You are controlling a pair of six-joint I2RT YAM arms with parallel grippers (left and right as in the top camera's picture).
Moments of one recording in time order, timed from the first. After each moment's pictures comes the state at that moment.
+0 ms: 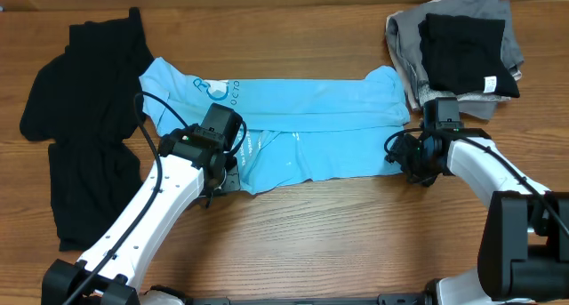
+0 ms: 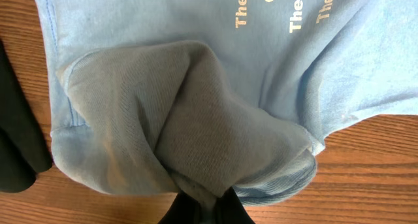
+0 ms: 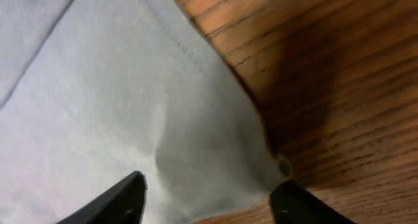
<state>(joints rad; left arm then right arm) -0.36 1.47 1.05 -1.06 -0.11 -0.51 -0.02 1.70 0.90 -0.58 -0.19 0.57</state>
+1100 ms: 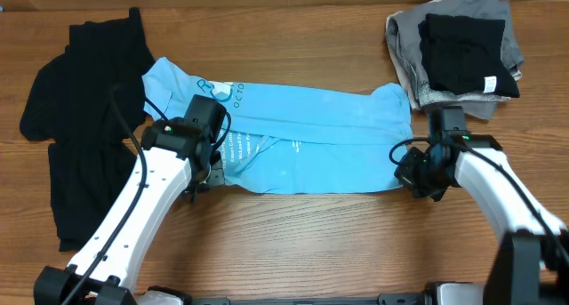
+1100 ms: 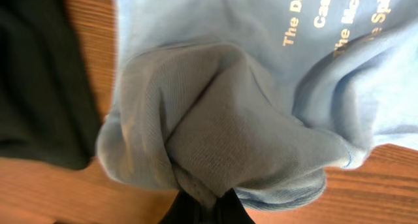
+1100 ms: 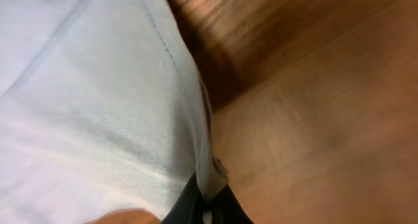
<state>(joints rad) -0.28 1.47 1.14 -1.19 -0.19 -0.49 -0.02 1.51 0.88 -0.84 -0.19 0.62</state>
